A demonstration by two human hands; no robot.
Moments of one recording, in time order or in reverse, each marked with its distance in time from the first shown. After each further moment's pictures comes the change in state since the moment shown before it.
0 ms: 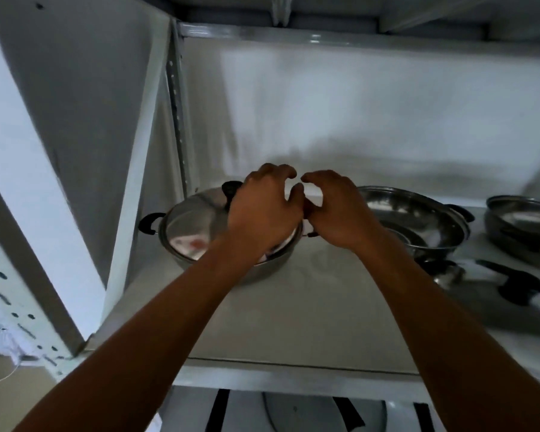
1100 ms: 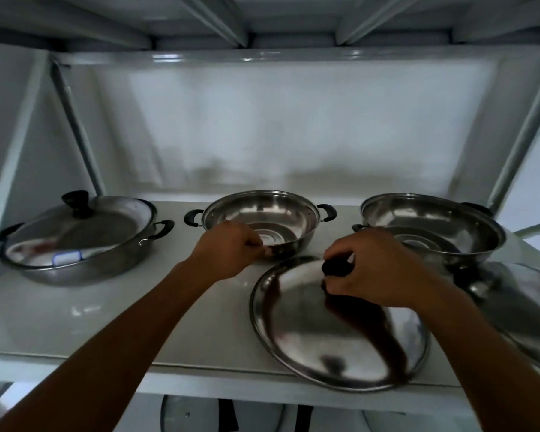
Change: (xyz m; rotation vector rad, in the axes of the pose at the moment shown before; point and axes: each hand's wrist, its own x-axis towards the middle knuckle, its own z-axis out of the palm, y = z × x) left_hand -0.012 0.154 0.178 0.255 -0.435 0.020; right_hand -0.135 0.245 -0.215 -0.106 -0.332 -0.013
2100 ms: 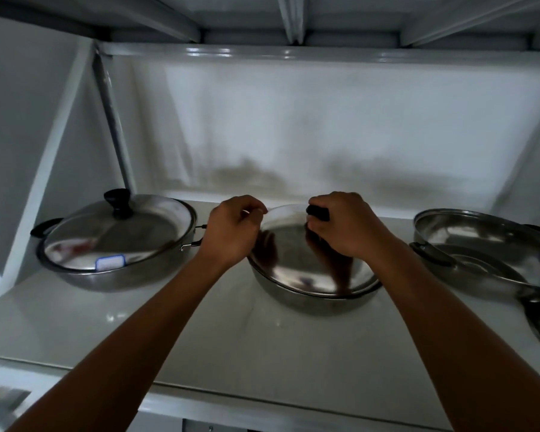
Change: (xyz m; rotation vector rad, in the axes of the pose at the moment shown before) left_hand 0.003 -0.049 -0.040 -0.618 0.441 -0.297; right_hand 0.138 -0.055 0.045 -0.023 0.230 -0.066
